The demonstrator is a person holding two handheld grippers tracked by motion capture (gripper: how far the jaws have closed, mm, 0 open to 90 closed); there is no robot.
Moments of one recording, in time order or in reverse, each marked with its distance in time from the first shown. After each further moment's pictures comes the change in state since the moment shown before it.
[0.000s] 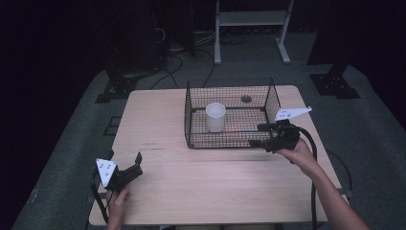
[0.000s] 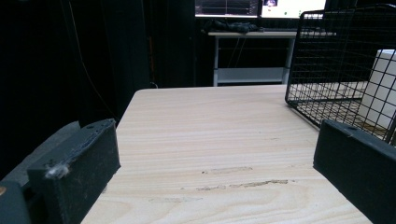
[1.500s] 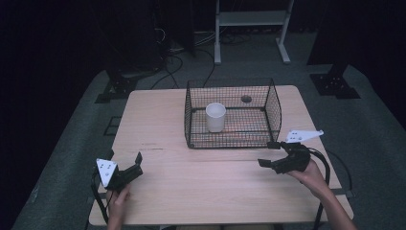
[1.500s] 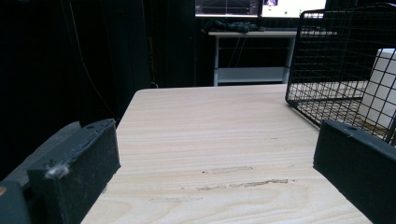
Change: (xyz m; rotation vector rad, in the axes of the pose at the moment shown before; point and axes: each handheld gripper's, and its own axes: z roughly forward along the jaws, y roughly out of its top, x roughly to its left) left arm 0.000 0.000 0.000 0.001 0.003 0.004; right arm 0.018 -0.059 -0.020 -0.002 -0.039 -0.004
